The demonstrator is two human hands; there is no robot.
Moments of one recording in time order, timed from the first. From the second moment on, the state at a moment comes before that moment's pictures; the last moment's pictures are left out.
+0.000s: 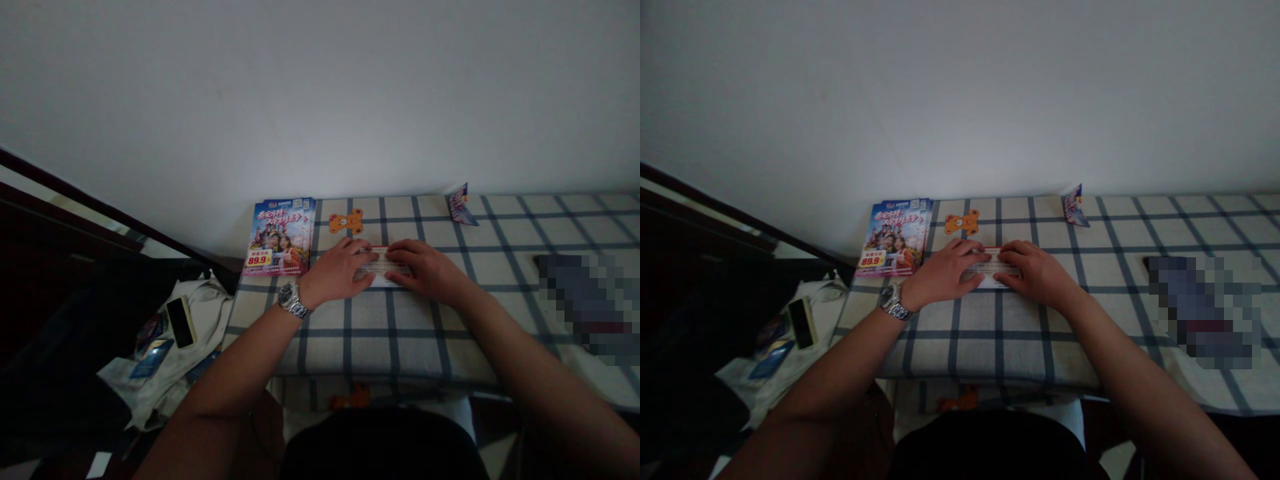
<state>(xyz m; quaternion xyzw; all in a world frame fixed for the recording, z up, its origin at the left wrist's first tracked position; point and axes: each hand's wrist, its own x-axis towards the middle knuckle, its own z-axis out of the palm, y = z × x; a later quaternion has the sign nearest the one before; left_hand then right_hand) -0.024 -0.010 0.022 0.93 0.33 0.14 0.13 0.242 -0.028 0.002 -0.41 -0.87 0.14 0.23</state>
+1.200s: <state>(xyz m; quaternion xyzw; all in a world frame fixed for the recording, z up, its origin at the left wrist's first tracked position) -0.020 -0.012 0.014 0.93 0.33 0.14 0.08 0.229 -0.036 0.004 -0.43 -0.87 0.08 0.20</state>
